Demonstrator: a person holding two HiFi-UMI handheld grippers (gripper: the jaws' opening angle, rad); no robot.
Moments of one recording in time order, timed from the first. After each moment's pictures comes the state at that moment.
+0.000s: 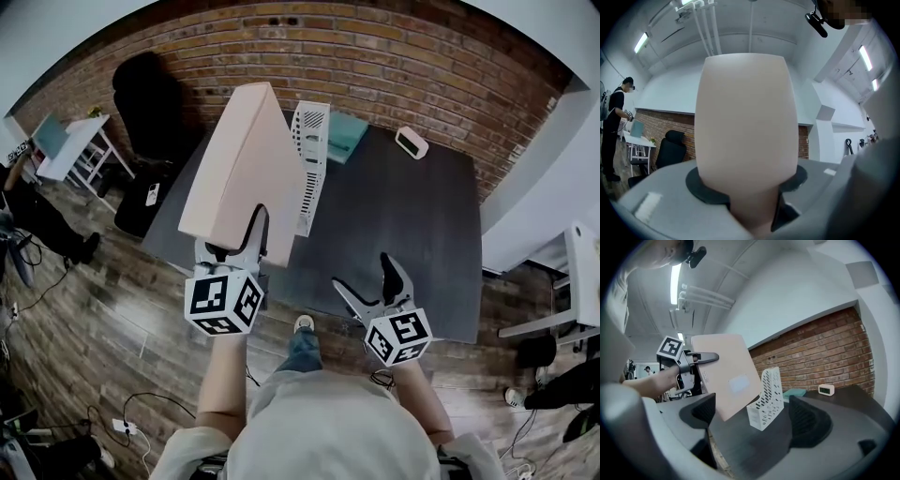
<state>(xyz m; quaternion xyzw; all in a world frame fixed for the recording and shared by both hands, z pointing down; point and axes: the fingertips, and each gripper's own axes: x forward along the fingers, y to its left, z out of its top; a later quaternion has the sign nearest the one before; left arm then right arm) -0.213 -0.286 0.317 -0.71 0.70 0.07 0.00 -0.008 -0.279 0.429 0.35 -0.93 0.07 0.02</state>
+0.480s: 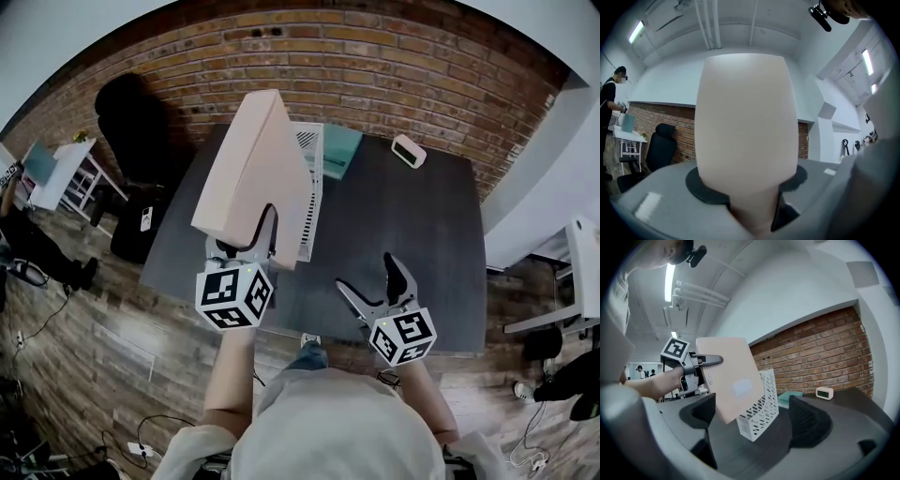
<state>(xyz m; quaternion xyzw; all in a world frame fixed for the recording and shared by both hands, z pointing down) -0.224 -0.378 0.322 -0.74 0.67 0.05 -0.02 -0.025 -0.343 0.419 0.38 -0.92 0.08 0.02</state>
